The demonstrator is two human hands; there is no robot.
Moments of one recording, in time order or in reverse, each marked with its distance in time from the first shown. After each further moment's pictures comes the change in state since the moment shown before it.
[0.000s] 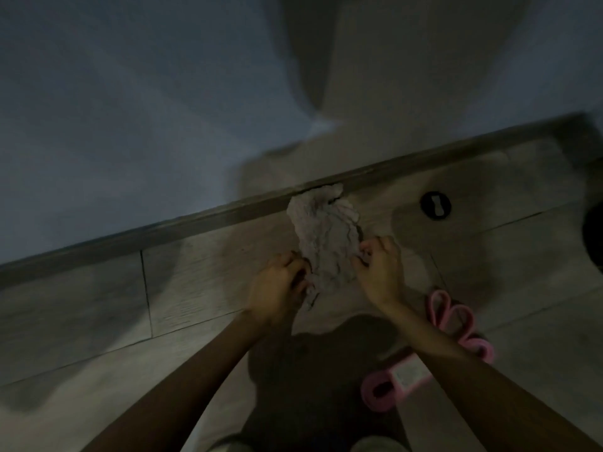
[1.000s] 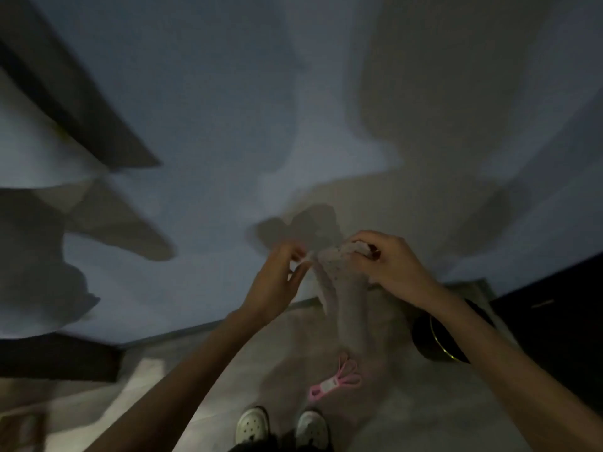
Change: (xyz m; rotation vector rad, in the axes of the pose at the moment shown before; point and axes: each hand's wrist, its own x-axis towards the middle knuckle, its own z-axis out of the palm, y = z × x) left_hand -0.175 0.485 -0.613 -0.304 0.419 0.101; right_hand -0.185 -0.442 -0.715 0.207 -0.222 -0.565
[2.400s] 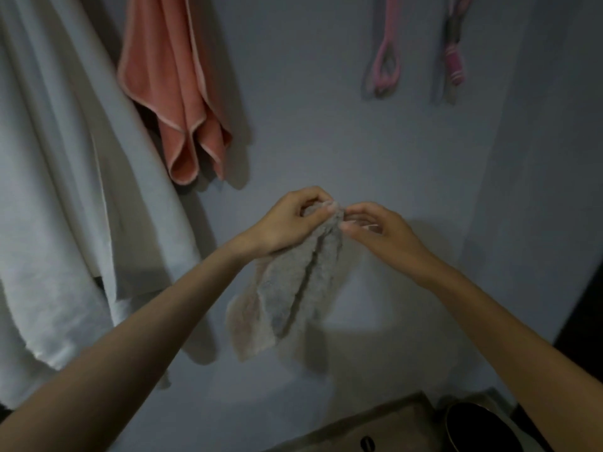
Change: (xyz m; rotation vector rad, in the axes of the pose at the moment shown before) left_hand -0.026 0.297 -0.234 -0.001 0.001 0.586; right_hand -0.101 -0.269 -0.113 0.092 0.393 -0.360
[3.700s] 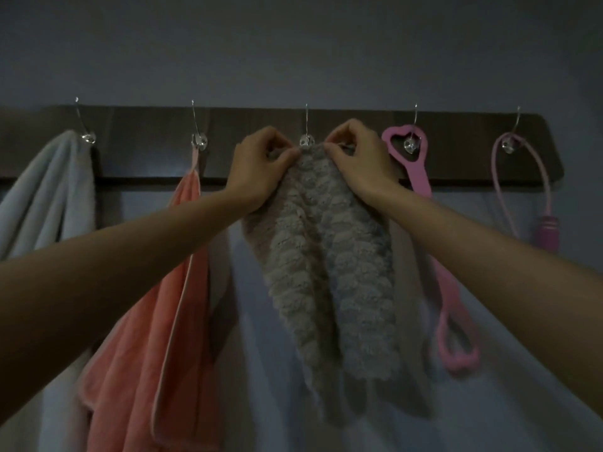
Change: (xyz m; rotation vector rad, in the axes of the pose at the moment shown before) left_hand 0.326 0.104 -0.261 0.634 0.897 0.407; right_hand 0.421 -0.212 -0.142 -0.050 0.546 -0.841
